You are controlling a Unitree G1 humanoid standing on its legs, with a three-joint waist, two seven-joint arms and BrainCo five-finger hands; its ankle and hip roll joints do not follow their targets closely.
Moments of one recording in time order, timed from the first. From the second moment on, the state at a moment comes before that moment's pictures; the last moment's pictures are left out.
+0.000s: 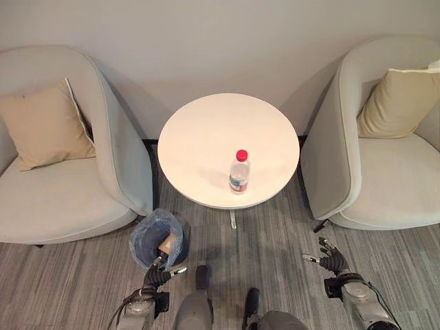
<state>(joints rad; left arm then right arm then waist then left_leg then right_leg) 0.04 0.28 -0.12 0.88 -0.22 -0.12 0.08 -0.02 -0.37 0.18 0.71 0.22 -0.10 -0.10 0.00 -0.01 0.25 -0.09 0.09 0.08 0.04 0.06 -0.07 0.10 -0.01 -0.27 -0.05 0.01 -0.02</state>
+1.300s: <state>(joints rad) 0.20 0.26 -0.16 0.83 -0.18 -0.13 0.04 -0.29 -0.45 0.37 0.47 -0.06 -0.12 -0.11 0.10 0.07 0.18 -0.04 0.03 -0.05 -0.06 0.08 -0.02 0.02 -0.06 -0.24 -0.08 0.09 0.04</state>
